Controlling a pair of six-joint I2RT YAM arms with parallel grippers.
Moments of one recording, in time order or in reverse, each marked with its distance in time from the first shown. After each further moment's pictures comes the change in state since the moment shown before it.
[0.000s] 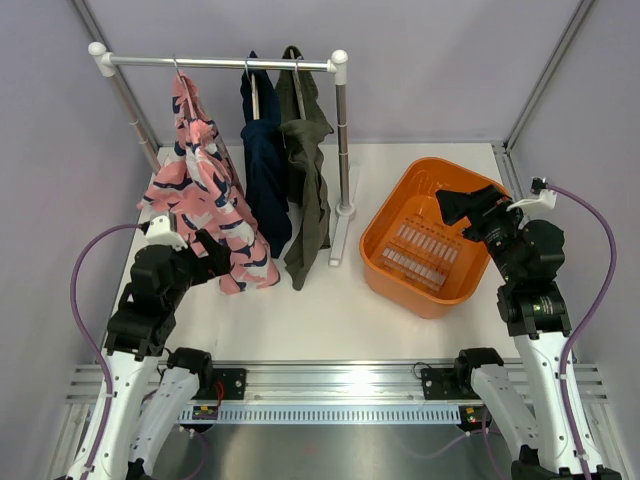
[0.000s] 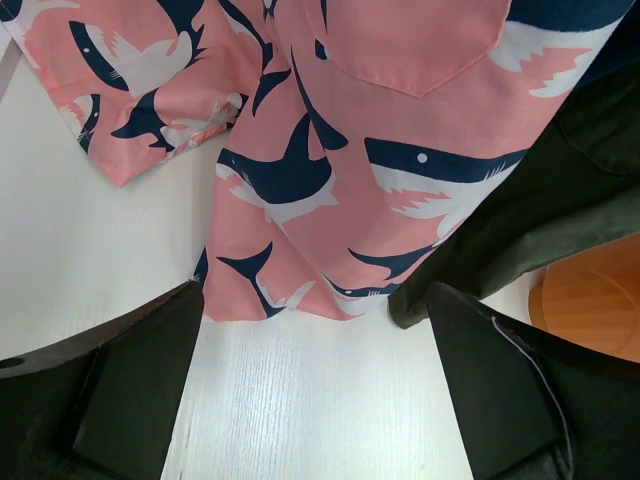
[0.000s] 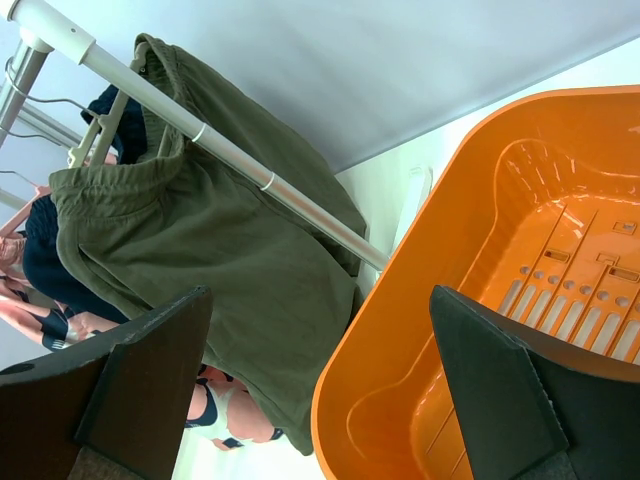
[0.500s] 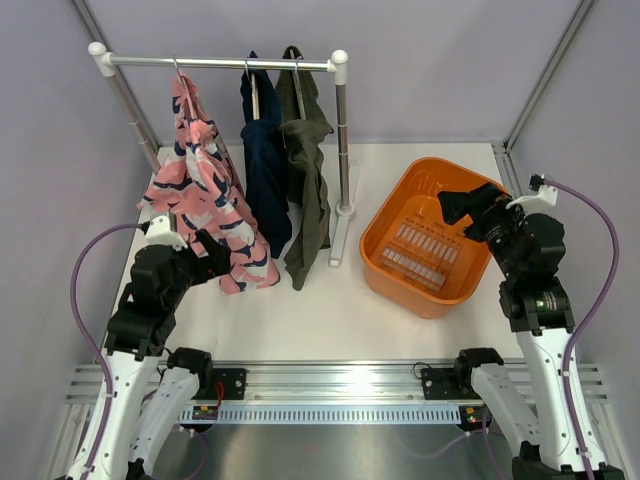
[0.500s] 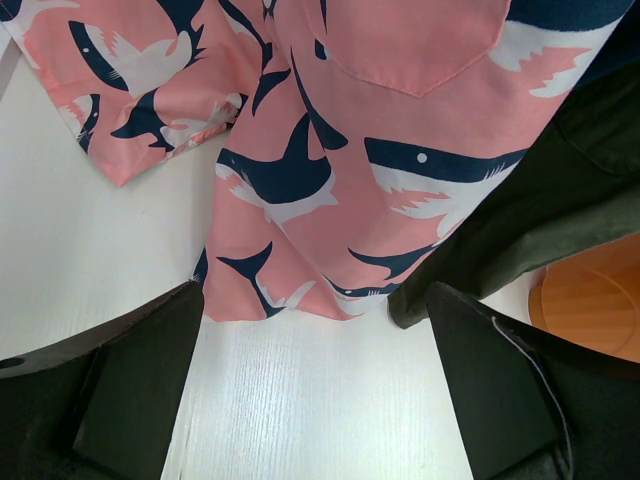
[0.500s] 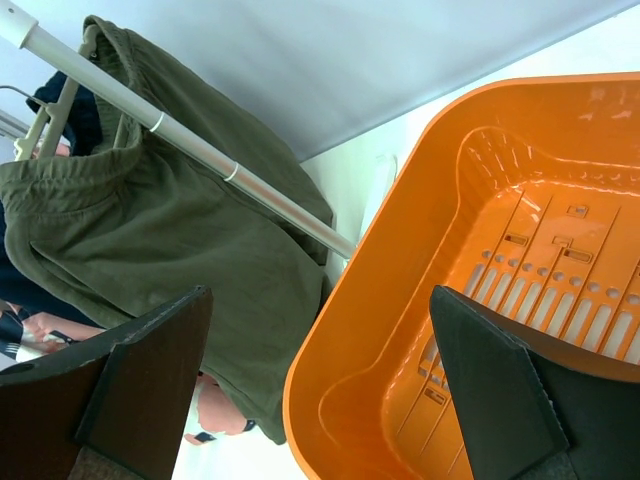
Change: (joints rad) left arm 0.000 0.000 0.000 0.000 0.001 0.000; right arm 0.000 0.017 0.038 -0.090 0.040 -0.053
